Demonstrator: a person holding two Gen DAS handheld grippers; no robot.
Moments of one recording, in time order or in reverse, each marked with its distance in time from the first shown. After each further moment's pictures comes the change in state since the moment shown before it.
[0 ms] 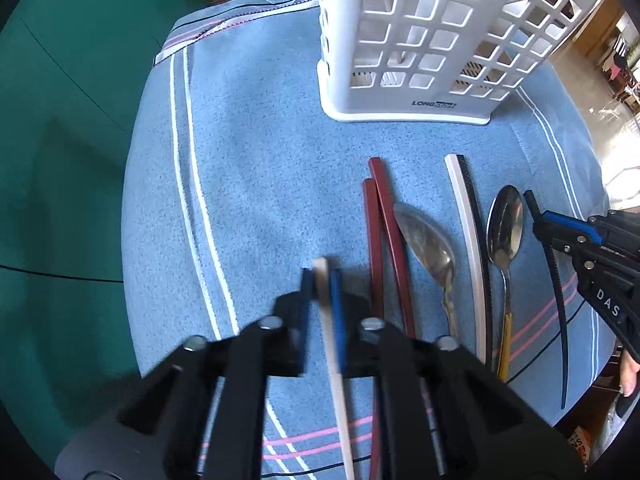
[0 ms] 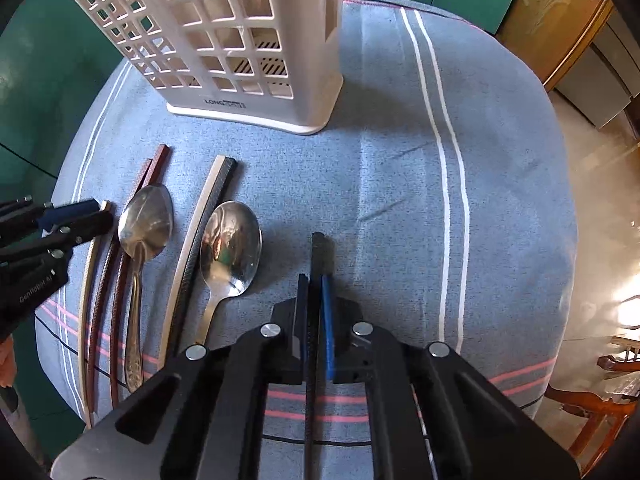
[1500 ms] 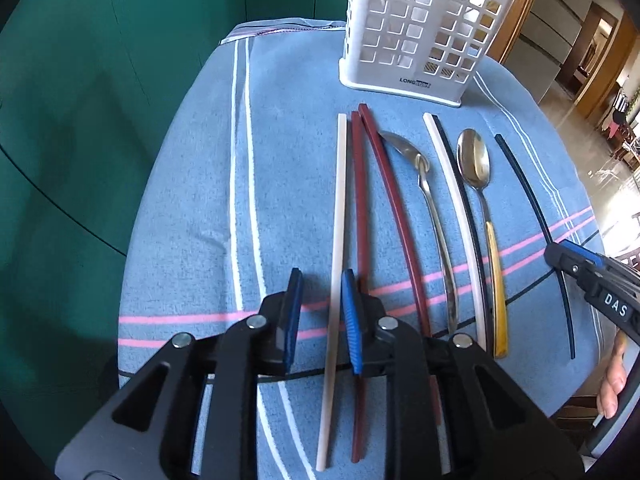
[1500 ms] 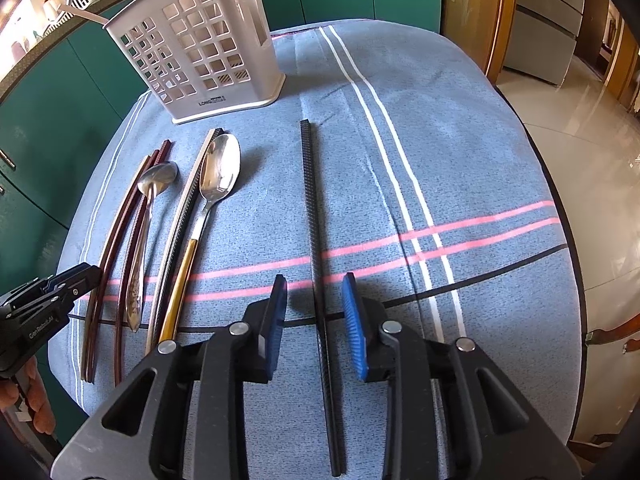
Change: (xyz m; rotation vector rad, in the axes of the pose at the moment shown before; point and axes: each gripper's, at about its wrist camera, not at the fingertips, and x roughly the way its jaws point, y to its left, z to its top) left arm -0.029 0.011 -0.123 -0.124 -0.233 -0.009; right arm -0.034 -0.018 -0.141 0.234 -0.250 0.039
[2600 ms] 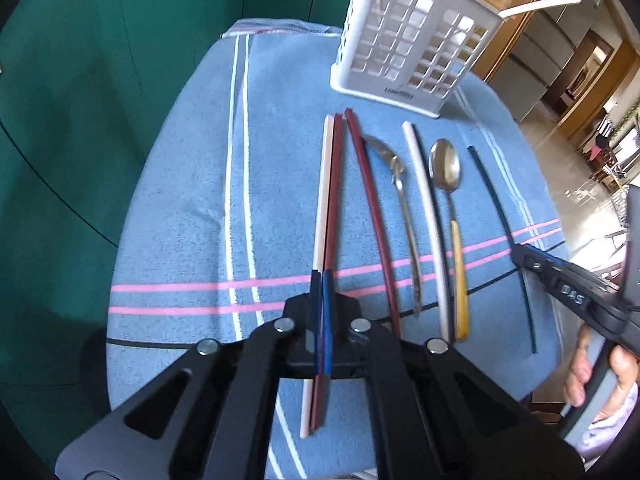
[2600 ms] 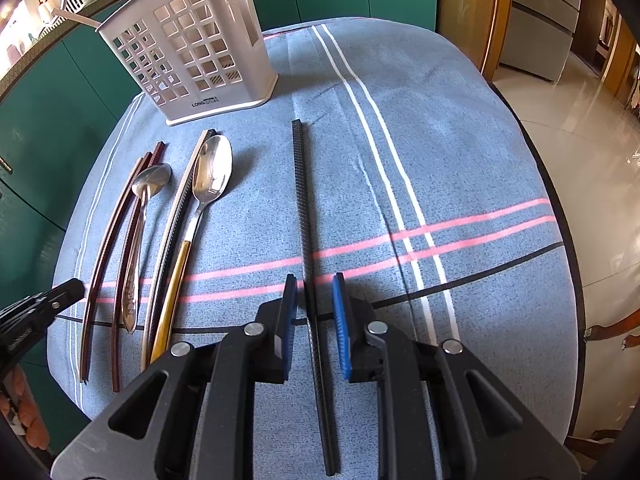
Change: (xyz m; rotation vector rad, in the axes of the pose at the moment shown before) left arm -0.025 0.008 -0.007 -0.071 -0.003 -0.110; right arm -0.001 -0.003 0.001 0.013 0.006 -0.010
